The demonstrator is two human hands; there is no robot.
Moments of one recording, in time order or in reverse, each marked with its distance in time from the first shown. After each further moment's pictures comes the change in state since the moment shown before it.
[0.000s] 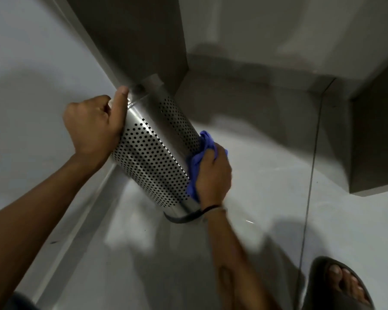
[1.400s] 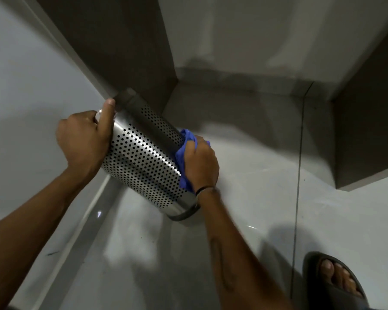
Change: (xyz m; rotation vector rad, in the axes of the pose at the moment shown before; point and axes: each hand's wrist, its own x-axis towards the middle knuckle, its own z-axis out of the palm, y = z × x) left_hand -0.001 0.014 -0.005 0.096 -0.072 -0.153; right_hand 0.021 -0.026 -0.013 -0.208 -0.058 -0.180
